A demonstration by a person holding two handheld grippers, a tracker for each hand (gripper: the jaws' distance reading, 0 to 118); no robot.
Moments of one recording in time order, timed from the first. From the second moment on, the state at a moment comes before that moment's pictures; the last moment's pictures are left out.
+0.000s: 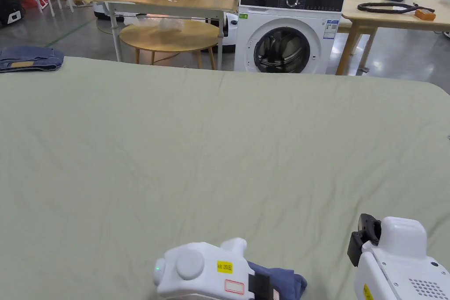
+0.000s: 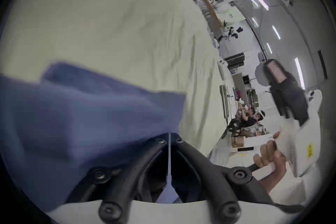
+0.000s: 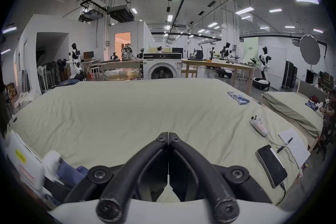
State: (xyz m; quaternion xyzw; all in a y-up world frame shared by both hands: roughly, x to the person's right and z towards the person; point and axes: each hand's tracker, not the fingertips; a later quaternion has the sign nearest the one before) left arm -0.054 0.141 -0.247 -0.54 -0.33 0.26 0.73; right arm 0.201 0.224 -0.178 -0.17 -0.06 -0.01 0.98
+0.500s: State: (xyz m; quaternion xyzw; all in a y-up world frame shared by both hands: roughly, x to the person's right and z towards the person) left arm -0.186 0.241 -0.208 -0.11 -0.03 0.03 0.99; right arm 0.165 0.243 -0.200 -0.09 -0.04 0.01 1.00
